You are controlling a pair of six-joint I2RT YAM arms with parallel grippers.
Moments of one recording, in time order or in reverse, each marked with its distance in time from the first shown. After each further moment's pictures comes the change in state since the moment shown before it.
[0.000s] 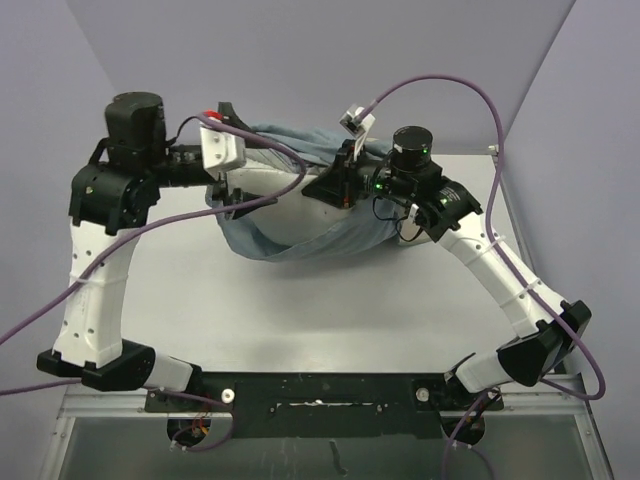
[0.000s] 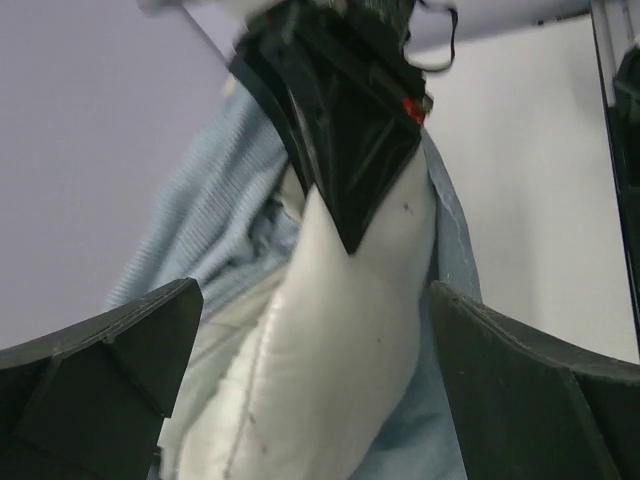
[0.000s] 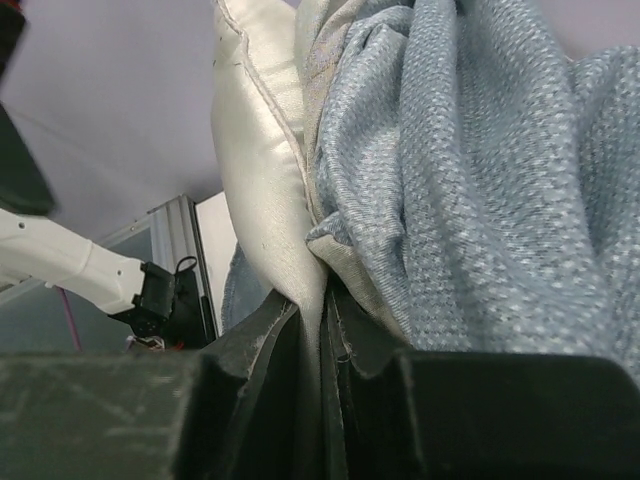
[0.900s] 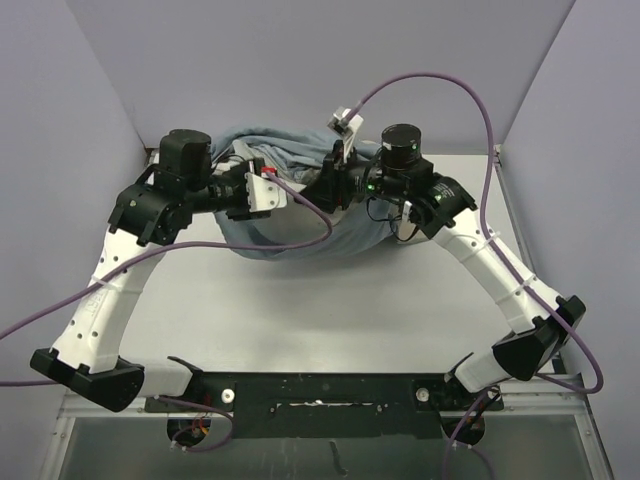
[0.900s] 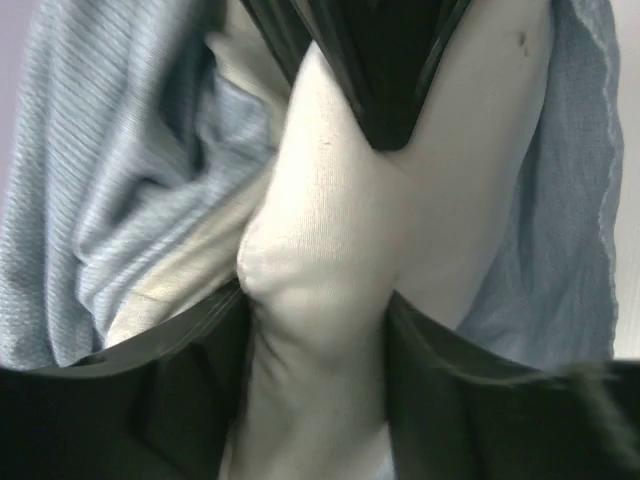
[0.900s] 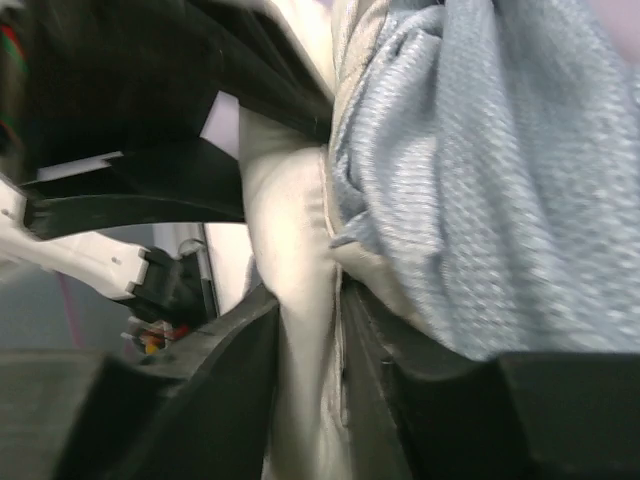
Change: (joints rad) left arm -0.163 -0.083 -0.361 0.050 -0.483 0.327; right arm 0.057 0.043 0.078 -0.111 0.033 -0.069
